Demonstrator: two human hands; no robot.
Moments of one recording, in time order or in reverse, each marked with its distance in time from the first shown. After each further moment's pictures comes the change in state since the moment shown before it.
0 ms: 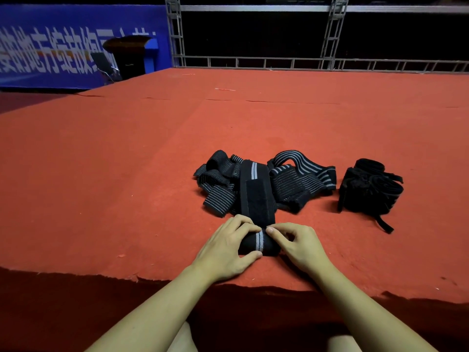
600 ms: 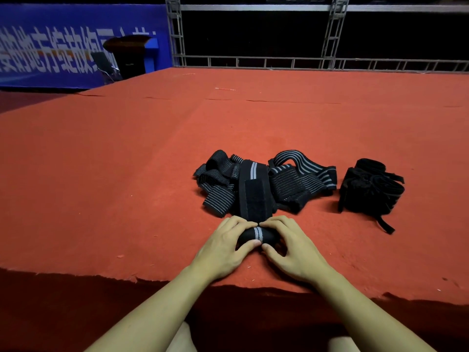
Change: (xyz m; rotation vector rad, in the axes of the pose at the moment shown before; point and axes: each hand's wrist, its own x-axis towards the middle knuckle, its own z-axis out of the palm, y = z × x) left_hand 0.002 -0.006 0.004 -0.077 0.005 -0.124; right_hand -0.007 -0.001 0.001 -0.227 -0.113 -0.274
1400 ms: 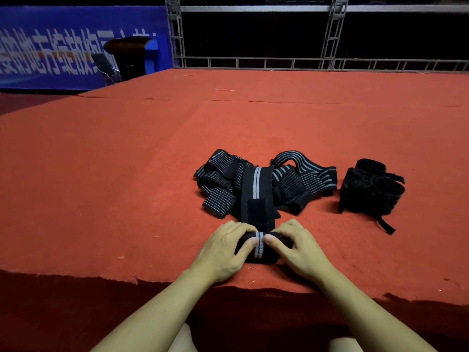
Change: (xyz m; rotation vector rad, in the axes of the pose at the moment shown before) left_hand -0.005 0.010 -0.009 0.020 0.025 0.036; right_hand 0.002 0.001 -0.004 0.175 0.036 0.161
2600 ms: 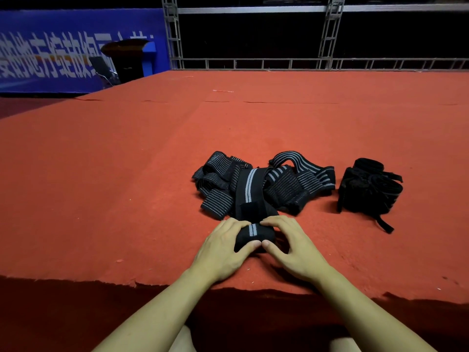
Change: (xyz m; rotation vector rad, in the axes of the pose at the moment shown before) left_hand 0.006 -0.009 0.008 0.078 -0.010 -0.134; right_hand 0.003 0.005 0.005 -0.058 0.017 -0.169
